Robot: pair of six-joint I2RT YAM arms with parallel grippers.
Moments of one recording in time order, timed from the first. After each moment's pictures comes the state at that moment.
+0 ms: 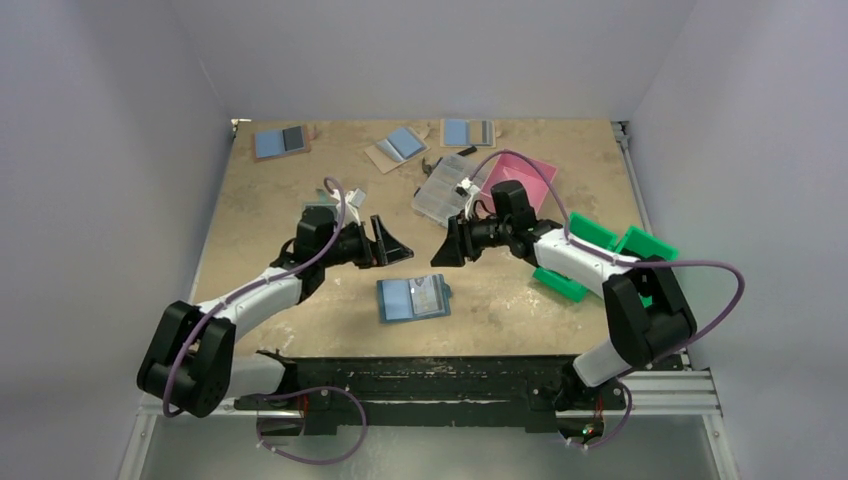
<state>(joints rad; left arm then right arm) -0.38 1.28 0.56 0.29 0.61 -0.71 0.47 1.53 0.89 -0.02 -0.81 0.26</state>
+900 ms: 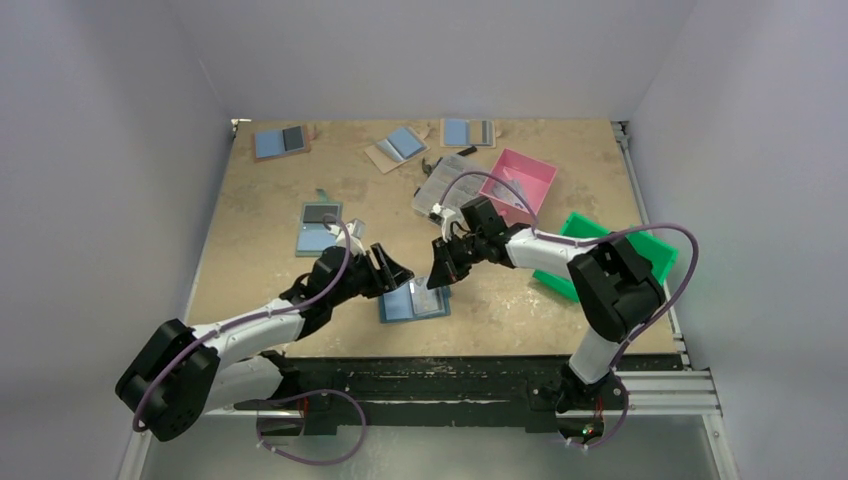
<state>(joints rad) -0.64 1.14 0.37 0.34 0.13 -0.91 0.59 1.71 0.94 -0.13 -0.73 0.18</state>
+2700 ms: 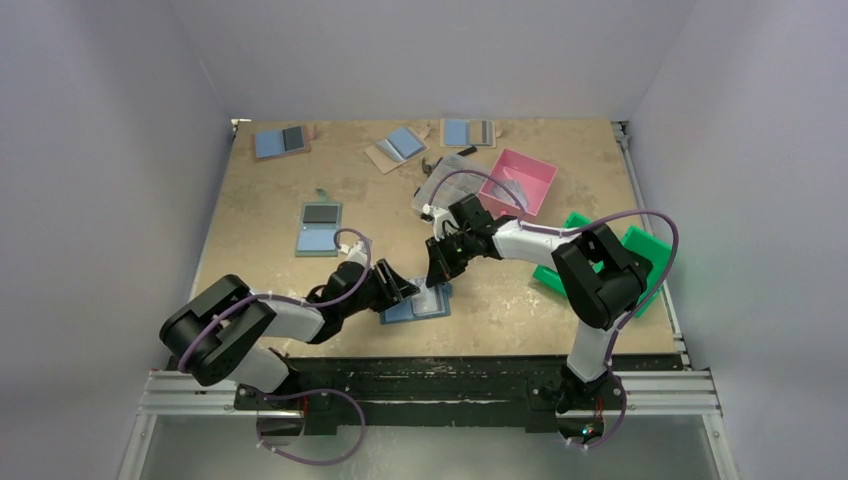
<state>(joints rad) -0.70 1.45 0.26 0.69 0.10 -1.08 0.62 1.83 1.05 -0.25 -0.58 0.13</state>
